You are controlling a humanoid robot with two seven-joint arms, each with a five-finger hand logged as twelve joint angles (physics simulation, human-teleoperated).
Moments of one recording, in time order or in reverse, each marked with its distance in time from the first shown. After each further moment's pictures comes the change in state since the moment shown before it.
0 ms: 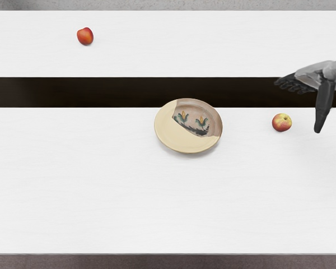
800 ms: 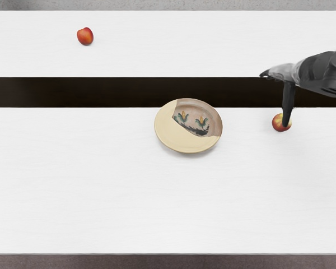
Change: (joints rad) left arm 0.001 0.000 0.000 0.000 0.000 0.000 0.000; right arm -0.066 0.210 0.049 0.073 -0.162 -0.398 -0.266
